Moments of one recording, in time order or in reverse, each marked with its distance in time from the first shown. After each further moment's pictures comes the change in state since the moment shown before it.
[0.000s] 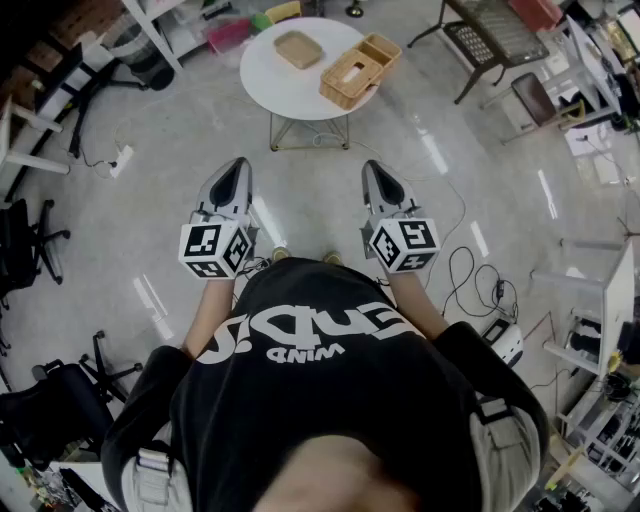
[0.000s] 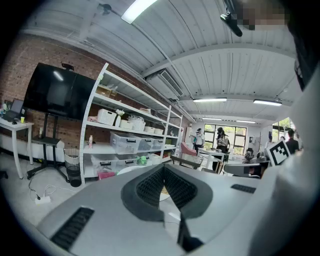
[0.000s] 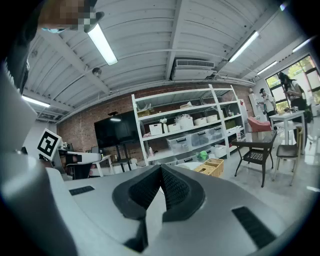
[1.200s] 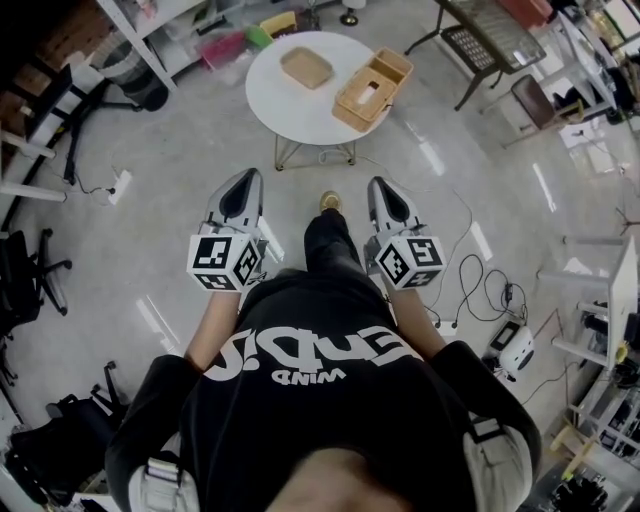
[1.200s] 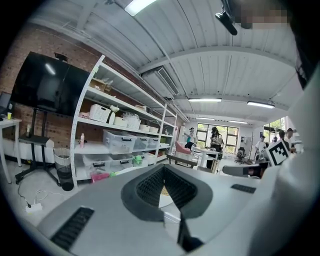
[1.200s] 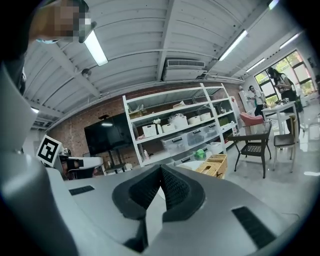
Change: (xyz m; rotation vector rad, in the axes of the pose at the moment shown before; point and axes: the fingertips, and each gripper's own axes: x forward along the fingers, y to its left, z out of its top) left arm 0.056 0.069 -0.003 0.009 0.015 -0.099; right arm 0.075 0.013 -0.017 0.092 -0.032 -0.072
